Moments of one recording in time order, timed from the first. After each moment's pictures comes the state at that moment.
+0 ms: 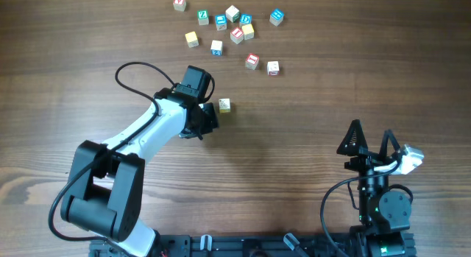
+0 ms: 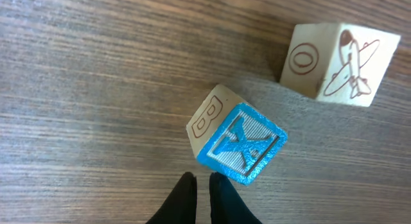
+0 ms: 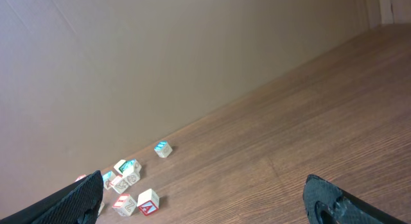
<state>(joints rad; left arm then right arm) -0.36 1.75 1.04 -0.64 0.10 -0.60 0.12 0.02 0.01 0.02 0.23 0.48</state>
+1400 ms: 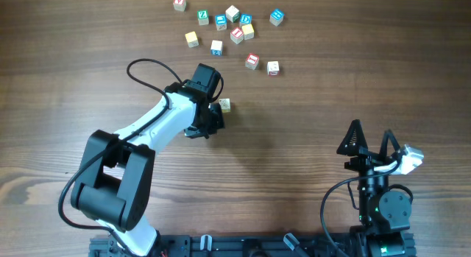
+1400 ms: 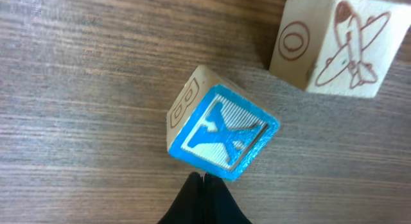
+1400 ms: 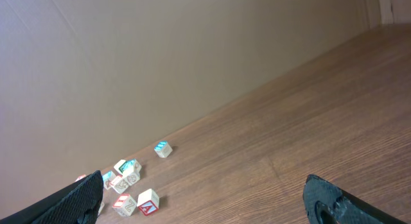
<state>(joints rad) -0.40 1.83 1.11 -0.71 0.09 -0.60 0.12 0.02 0.01 0.02 0.23 0.48</state>
